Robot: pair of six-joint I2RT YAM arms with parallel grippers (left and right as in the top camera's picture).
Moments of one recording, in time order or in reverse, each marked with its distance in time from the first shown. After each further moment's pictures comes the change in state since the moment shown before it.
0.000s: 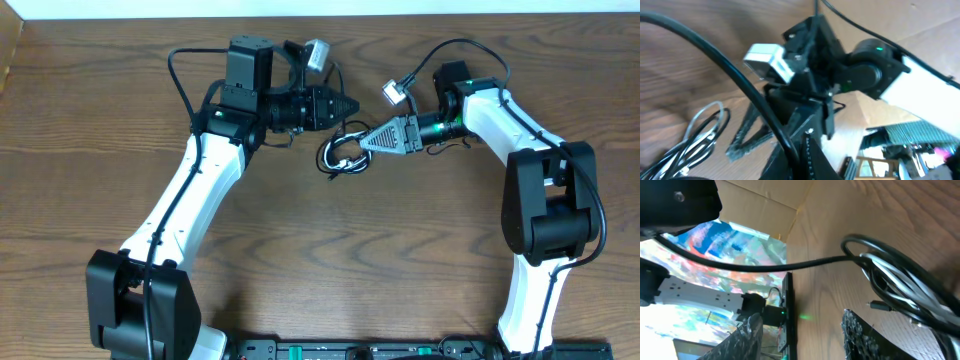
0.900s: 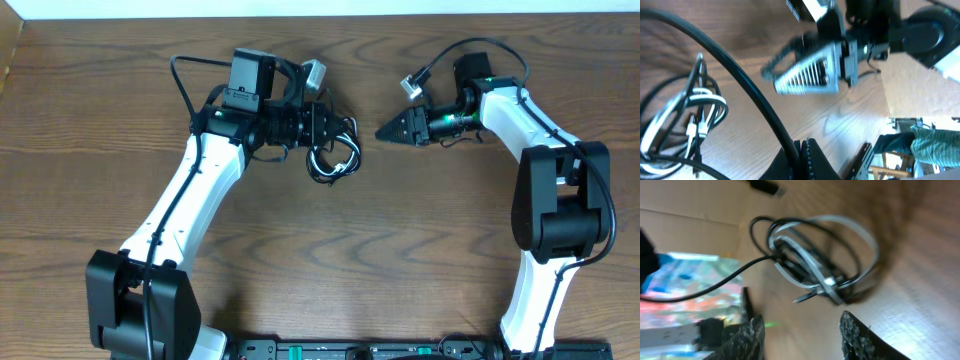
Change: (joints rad) left arm 0.000 0.000 0.000 -0.221 -0.087 0.118; right arm -0.069 0.000 -0.002 0.158 0.274 0.272
